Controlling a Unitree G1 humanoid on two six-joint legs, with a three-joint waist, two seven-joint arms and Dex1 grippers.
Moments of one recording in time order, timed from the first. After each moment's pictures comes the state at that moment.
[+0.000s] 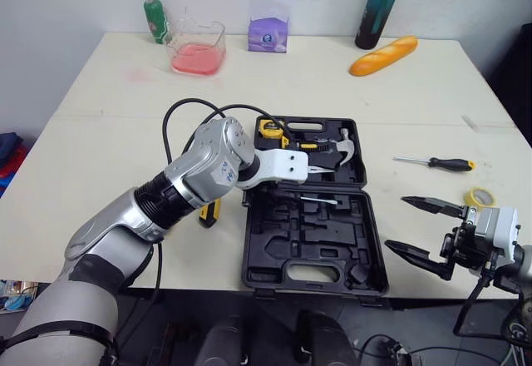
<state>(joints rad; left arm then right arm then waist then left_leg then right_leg) -1.15 0.51 -0.77 0.05 0.16 0.84 -1.18 0.12 -0.74 -0.39 -0.16 0.57 -0.09 1.24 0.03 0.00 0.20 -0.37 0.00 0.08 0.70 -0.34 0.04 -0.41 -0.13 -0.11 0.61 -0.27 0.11</state>
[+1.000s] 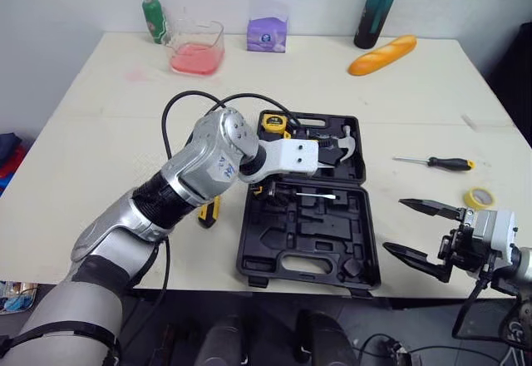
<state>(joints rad) -1.09 0.47 -0.58 -0.06 0.09 0.85 -1.17 0.12 -0.74 -0.37 -0.16 0.57 -0.08 1.24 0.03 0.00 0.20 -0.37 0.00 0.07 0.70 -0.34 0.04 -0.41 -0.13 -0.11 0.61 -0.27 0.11</state>
